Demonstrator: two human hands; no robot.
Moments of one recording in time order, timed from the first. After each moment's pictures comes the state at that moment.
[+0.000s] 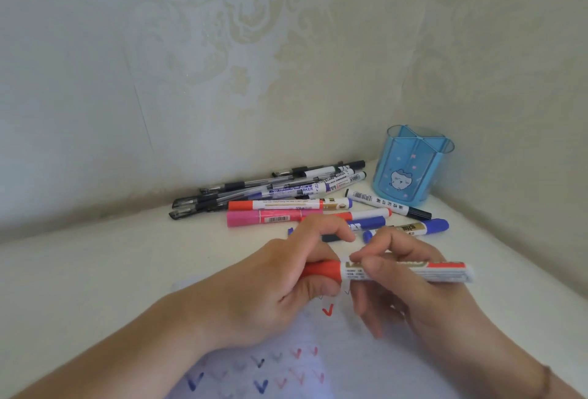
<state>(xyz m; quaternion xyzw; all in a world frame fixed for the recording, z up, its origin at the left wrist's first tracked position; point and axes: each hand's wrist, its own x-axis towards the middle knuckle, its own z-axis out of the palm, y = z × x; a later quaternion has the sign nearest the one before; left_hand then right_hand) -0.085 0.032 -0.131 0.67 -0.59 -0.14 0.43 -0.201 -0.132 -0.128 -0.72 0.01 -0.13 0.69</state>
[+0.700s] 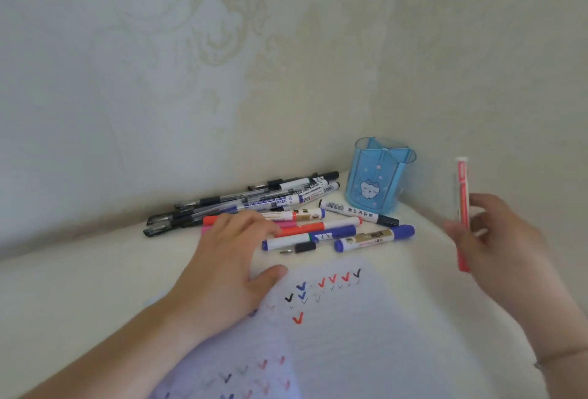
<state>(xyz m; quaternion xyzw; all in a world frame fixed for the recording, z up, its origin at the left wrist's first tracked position) -0.056 0.024 -0.161 0.83 -0.47 0.12 0.29 -0.237 -0.246 -0.113 -0.86 0.35 -0.31 0.22</state>
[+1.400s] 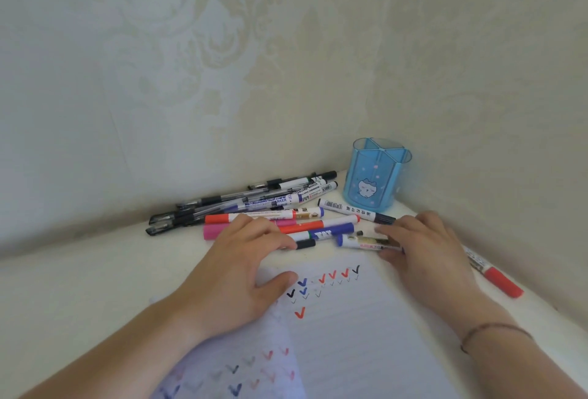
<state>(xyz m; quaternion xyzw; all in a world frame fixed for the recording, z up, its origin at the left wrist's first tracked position) -0.060 0.026 -0.158 0.79 -0.53 0.09 0.30 -0.200 -0.231 -0.158 -0.96 0.20 -0.21 -0.06</state>
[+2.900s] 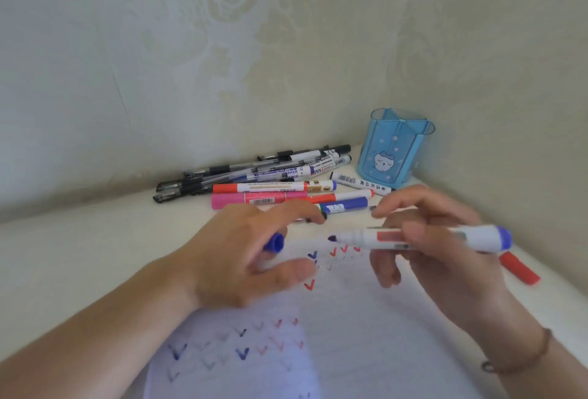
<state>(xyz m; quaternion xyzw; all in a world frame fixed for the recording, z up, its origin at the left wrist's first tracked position) -0.071 0.036 -0.134 0.71 -0.62 0.02 0.33 -0.216 -0.150 -0.111 -0.71 -0.07 -0.23 0.66</state>
